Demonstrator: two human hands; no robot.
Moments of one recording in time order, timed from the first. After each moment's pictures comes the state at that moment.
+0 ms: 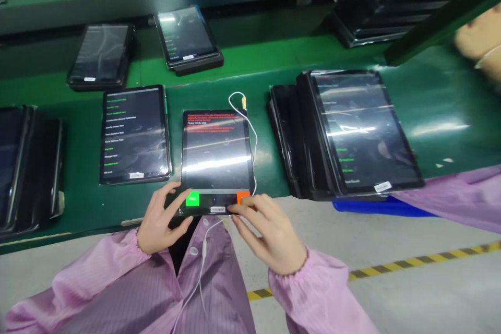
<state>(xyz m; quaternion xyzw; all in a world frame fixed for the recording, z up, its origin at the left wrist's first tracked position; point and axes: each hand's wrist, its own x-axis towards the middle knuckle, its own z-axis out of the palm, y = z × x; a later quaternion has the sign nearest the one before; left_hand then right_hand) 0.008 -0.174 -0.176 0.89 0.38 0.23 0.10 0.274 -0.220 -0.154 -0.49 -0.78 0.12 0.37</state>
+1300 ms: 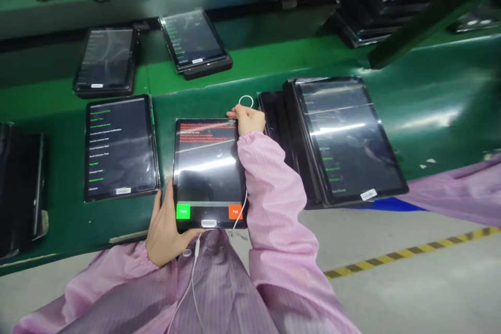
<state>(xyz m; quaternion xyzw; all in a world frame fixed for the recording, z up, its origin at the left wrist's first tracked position) 0.048 -0.173 -0.200 0.85 0.47 0.23 0.09 0.314 0.018 -0.226 -0.67 -0.31 0.34 0.59</state>
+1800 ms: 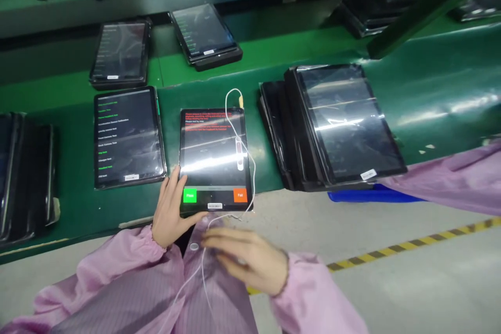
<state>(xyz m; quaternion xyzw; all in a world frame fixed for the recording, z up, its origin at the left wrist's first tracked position) 0.035 -0.171 -0.196 0.87 0.42 0.23 0.09 0.262 -0.245 -0.162 -0.34 -0.79 0.40 0.32</state>
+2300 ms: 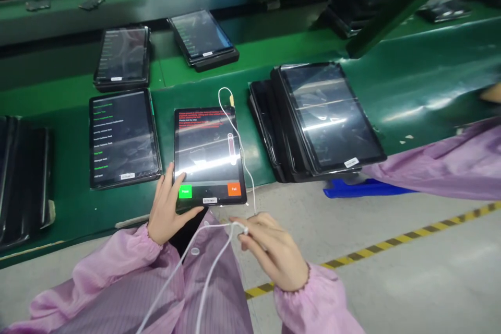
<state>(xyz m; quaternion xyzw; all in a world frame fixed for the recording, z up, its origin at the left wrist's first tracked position) 0.035 -0.171 -0.195 0.87 0.42 0.22 0.11 0.279 -0.279 -0.168 -0.51 -0.71 0.25 0.42</state>
